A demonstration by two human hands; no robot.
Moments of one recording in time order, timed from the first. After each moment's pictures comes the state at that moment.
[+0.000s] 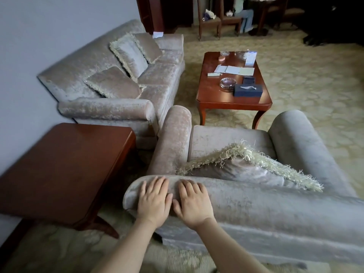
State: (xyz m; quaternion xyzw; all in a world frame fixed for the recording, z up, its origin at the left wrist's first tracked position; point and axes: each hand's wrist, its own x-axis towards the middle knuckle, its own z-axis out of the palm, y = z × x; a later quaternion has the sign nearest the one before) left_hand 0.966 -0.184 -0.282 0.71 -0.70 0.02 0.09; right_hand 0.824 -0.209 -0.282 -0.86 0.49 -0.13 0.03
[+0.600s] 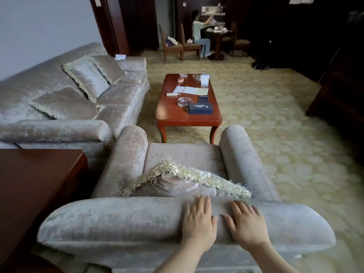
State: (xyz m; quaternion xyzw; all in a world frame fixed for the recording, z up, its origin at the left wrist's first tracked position) left_hand 0.652 -0.203 -0.275 0.59 -0.80 -0.04 0.09; right_hand 0.476 -0.206 -0.282 -0.76 0.64 -0.11 -0.03
